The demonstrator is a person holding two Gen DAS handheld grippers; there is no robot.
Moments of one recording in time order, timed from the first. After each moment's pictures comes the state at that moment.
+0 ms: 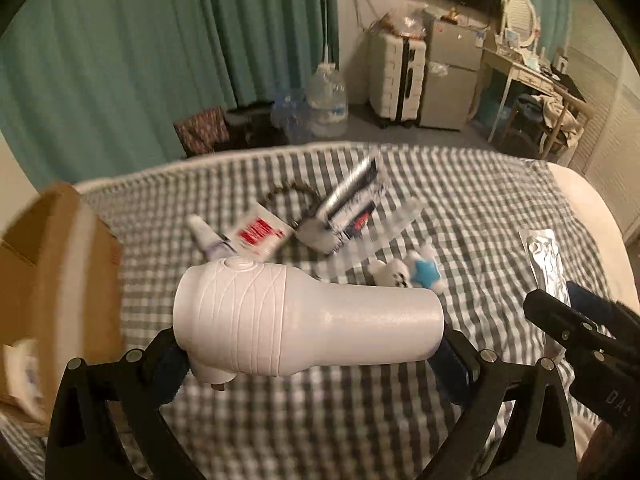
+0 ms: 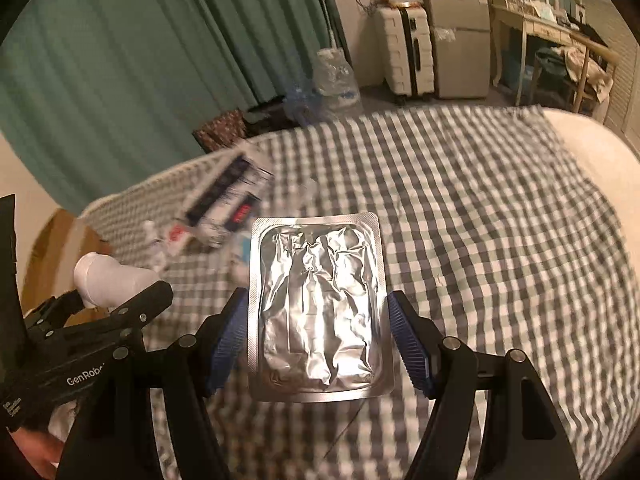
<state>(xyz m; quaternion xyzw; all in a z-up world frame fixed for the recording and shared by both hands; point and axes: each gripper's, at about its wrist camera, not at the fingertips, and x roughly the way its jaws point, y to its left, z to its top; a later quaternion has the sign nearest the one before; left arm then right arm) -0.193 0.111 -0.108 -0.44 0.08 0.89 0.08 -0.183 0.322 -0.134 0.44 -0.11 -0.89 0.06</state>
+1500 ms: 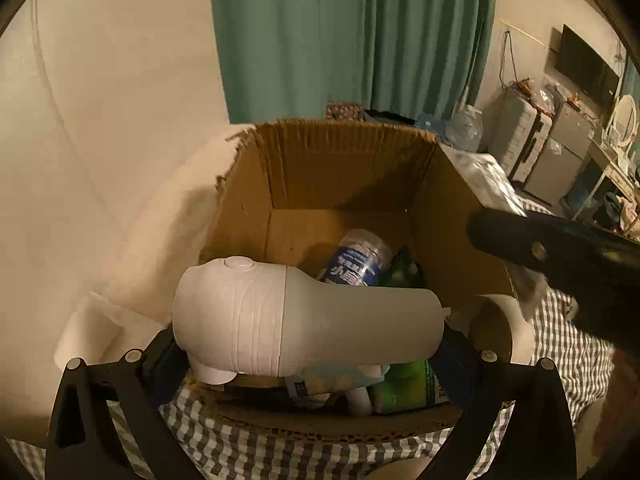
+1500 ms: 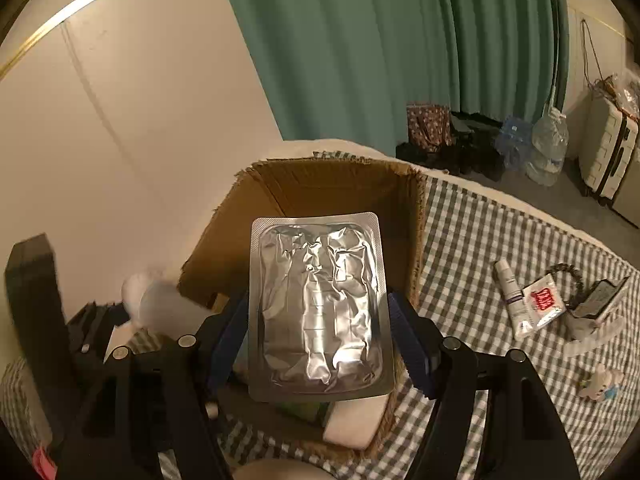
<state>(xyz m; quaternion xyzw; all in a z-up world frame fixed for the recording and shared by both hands) -0.145 -0.256 -0.091 -0.43 -0.04 0.90 -0.08 -0.187 -0.103 -0.076 0.43 0.03 -0.84 0.33</state>
